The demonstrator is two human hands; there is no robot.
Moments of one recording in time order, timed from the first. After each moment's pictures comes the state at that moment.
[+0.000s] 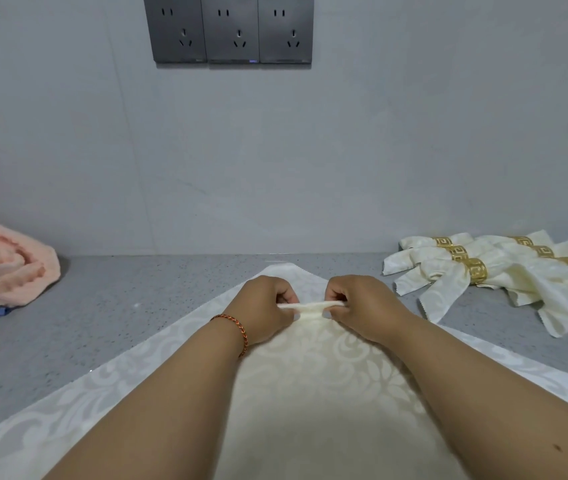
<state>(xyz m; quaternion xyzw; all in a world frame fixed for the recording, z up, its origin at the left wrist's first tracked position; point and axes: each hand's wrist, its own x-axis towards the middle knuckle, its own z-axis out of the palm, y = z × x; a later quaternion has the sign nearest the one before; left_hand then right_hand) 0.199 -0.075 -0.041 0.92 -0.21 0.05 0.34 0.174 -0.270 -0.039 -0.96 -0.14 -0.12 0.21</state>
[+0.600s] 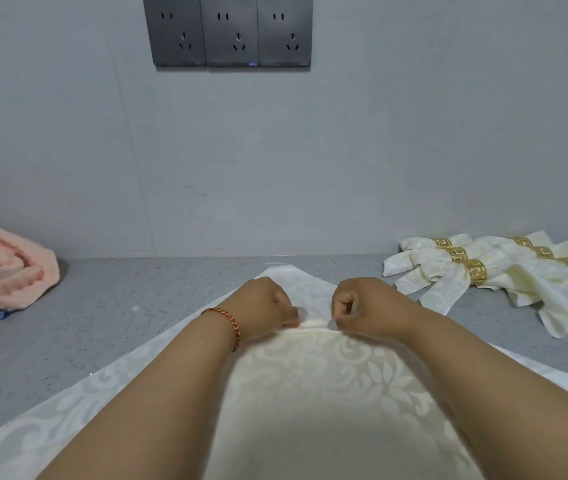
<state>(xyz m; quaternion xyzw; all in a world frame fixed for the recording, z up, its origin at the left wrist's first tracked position) 0.192 -0.068 -0.024 0.92 -0.19 -0.06 0.33 0.169 -0.281 -0.030 -0.96 -0.16 -0.05 0.23</state>
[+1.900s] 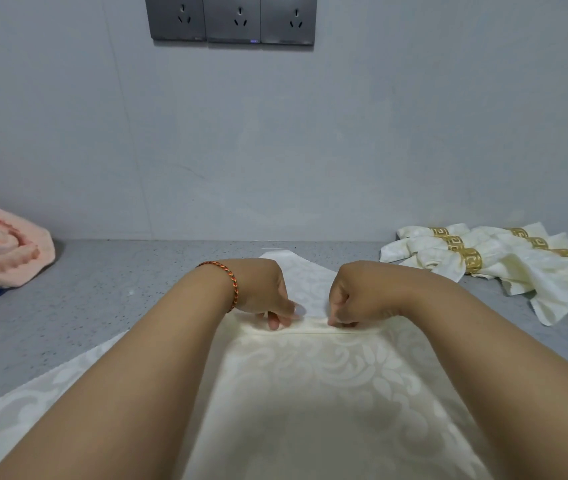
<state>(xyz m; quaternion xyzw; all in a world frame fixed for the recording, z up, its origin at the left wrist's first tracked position) 0.176 -0.070 0.014 0.95 -0.22 -0.17 0.13 0.144 -0.262 0.012 -0.98 -0.15 0.09 0.08</state>
